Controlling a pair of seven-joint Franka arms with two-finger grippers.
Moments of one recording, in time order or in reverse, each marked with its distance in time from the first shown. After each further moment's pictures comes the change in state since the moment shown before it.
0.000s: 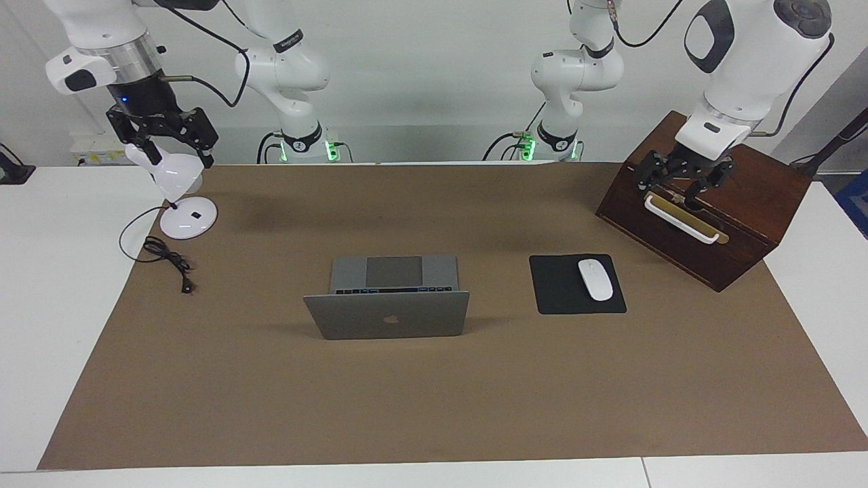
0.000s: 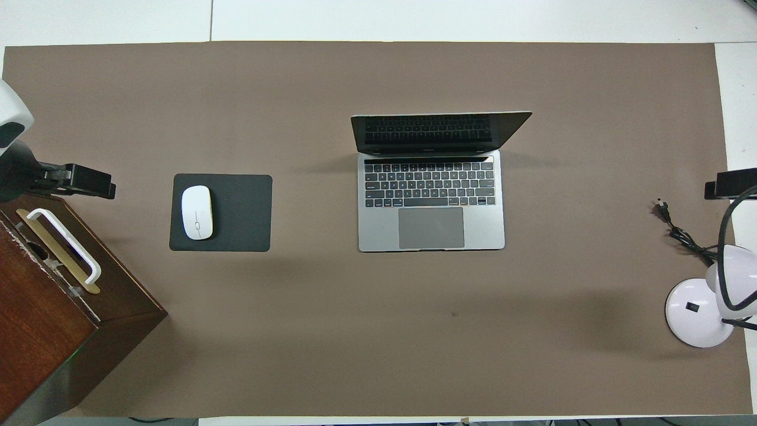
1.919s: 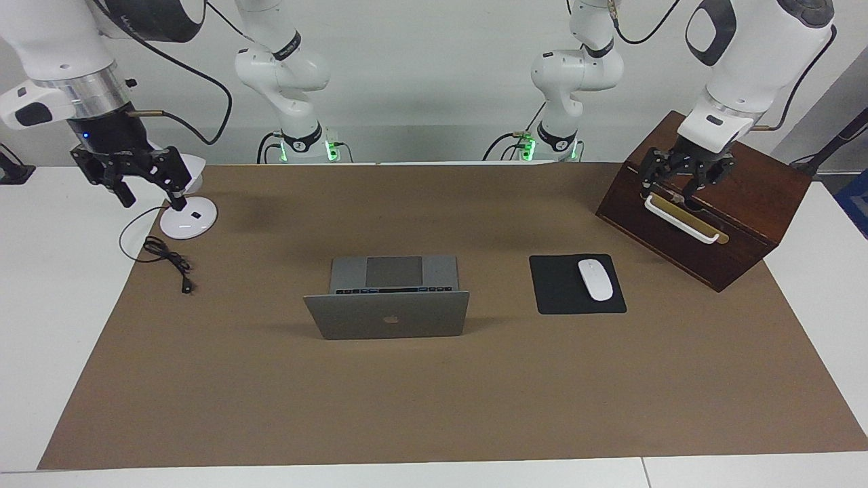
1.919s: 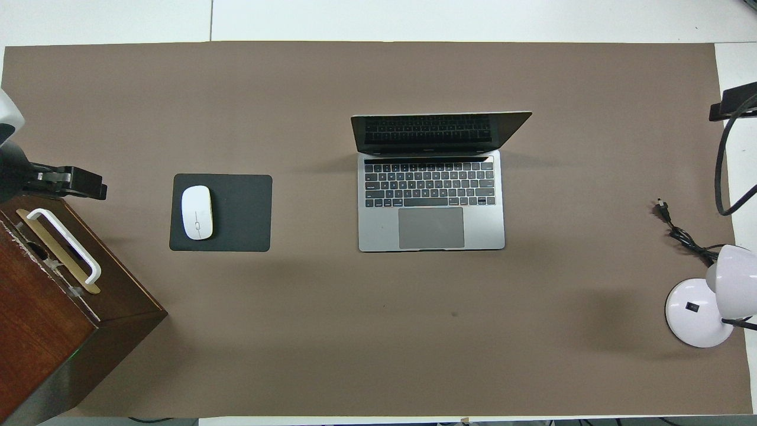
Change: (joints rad) left arm 0.003 -0.017 -0.002 0.000 0.000 -0.001 -0.001; right arm -0.002 0.256 -0.006 0.284 -0.001 0.066 0.000
